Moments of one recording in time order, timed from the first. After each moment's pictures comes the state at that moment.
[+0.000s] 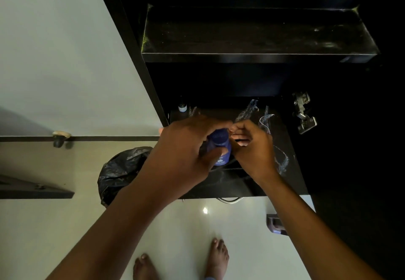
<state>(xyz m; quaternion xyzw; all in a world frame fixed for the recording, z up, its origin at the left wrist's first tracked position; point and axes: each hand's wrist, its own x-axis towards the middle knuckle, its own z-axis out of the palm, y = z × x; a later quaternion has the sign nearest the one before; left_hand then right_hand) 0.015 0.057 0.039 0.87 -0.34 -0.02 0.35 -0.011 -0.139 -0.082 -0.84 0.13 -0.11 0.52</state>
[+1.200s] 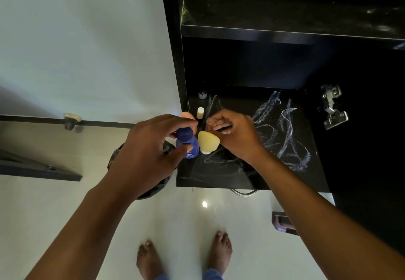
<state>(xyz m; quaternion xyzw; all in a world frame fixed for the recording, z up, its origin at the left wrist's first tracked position) 0.014 0.146 -0.001 0.91 -0.24 -0.03 0.33 0.033 -0.086 -0.098 -0.84 0.01 0.01 0.54</state>
